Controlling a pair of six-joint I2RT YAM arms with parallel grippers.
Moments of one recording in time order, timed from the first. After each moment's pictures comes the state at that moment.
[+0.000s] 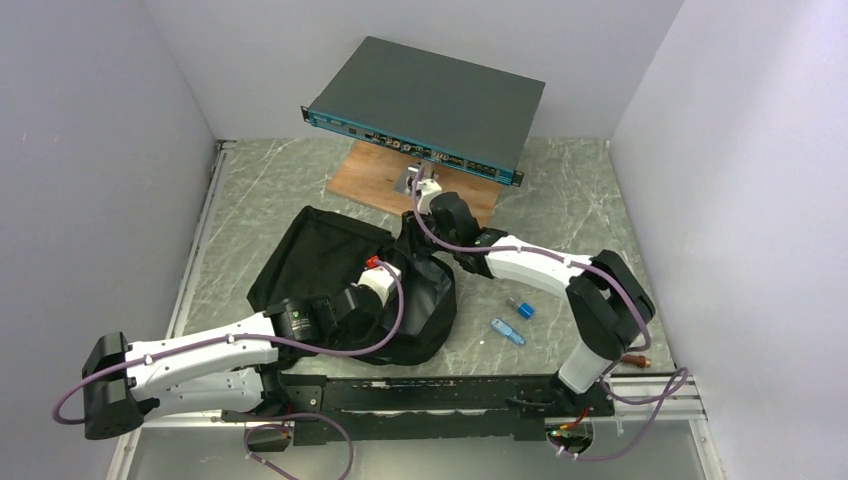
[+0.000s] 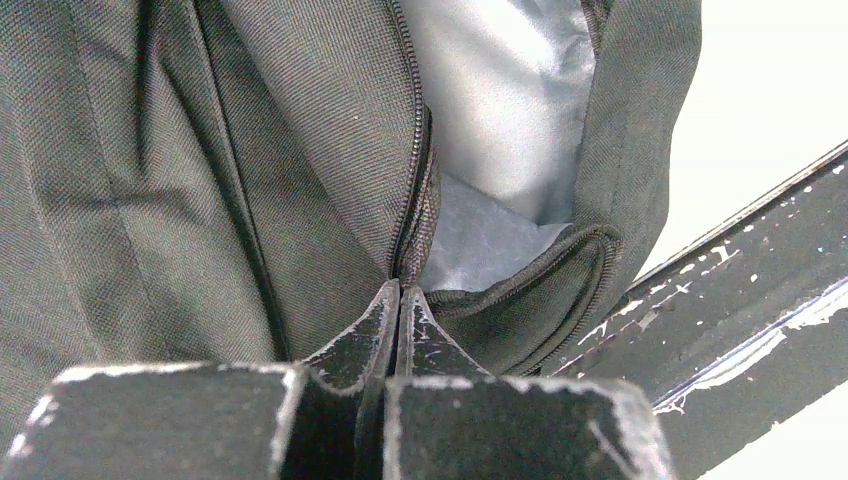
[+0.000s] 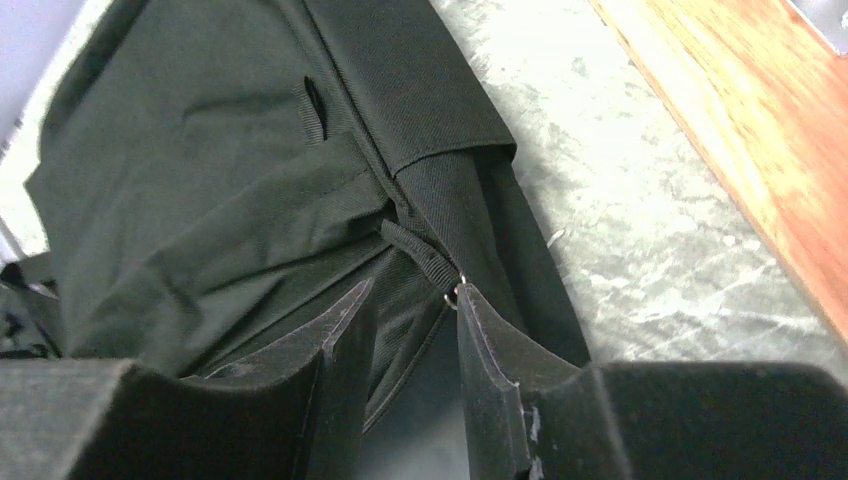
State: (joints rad) left arm -1.16 0.97 0.69 -0.56 -0.36 -0.46; right arm 0.75 1.63 1.03 0.10 -0.13 0.38
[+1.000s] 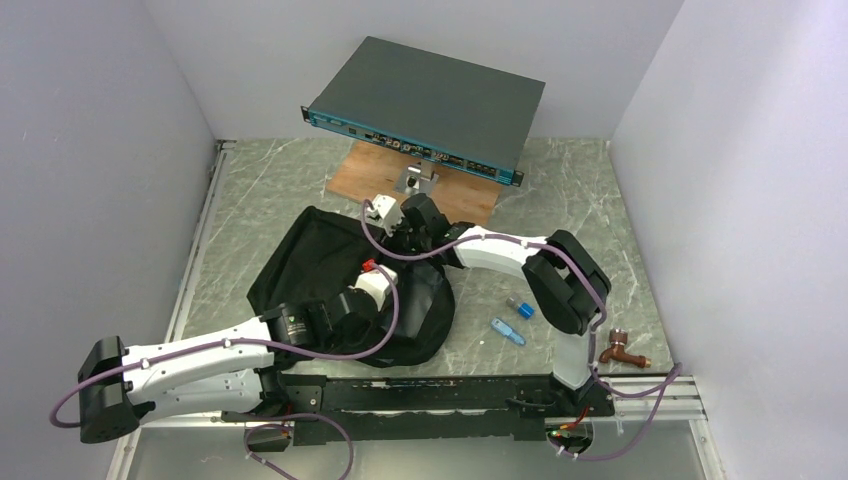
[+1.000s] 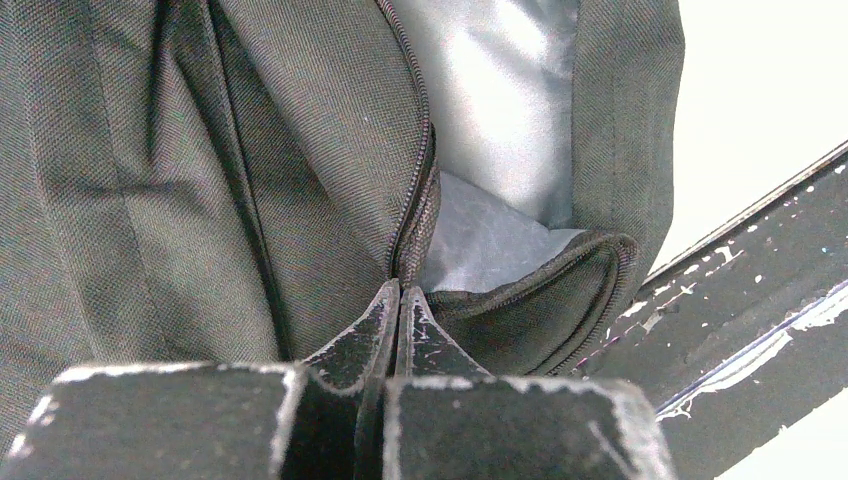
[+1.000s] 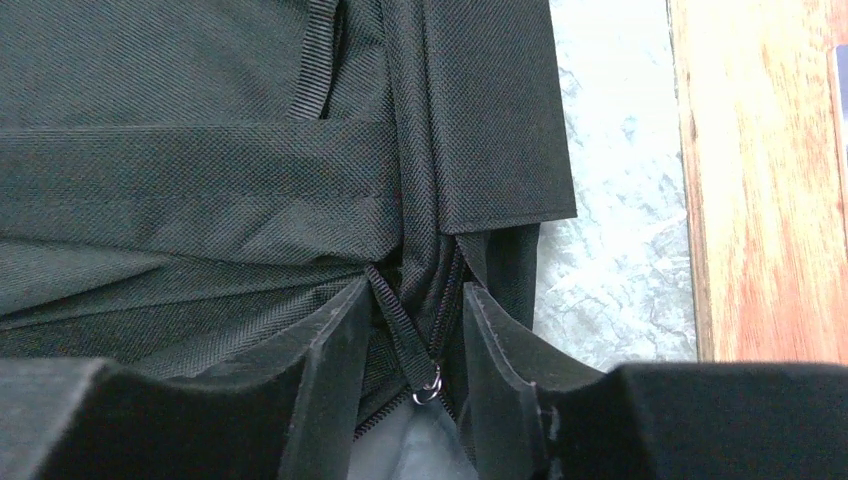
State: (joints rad) left arm -1.16 0.93 0.64 -0.51 -0.36 -0.46; right arm 0.78 1.89 1.22 -0.01 -0.23 -0.18
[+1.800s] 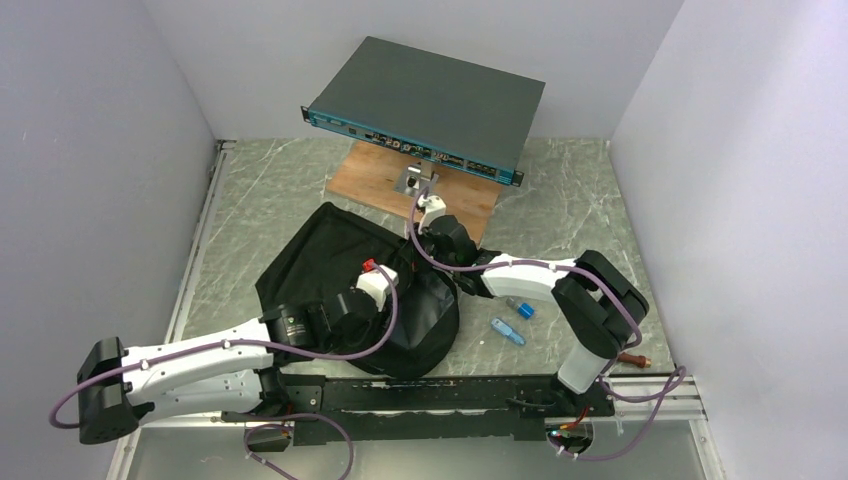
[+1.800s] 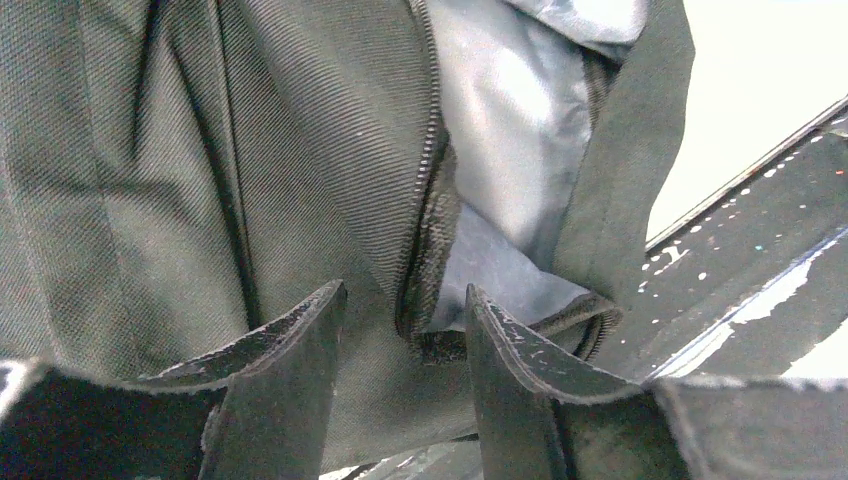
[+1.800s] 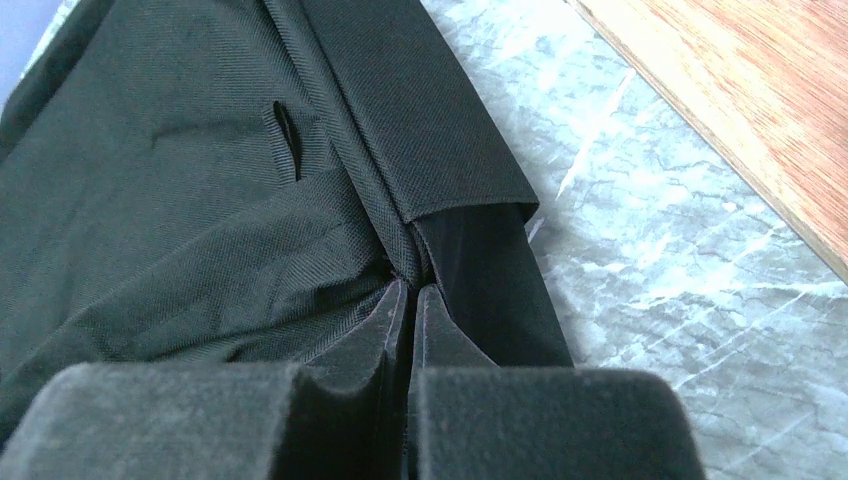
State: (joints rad) left arm -1.16 0.93 0.62 -0.47 -0.32 -0.50; right arm 0.80 1.68 0.87 0.36 0.01 0.40
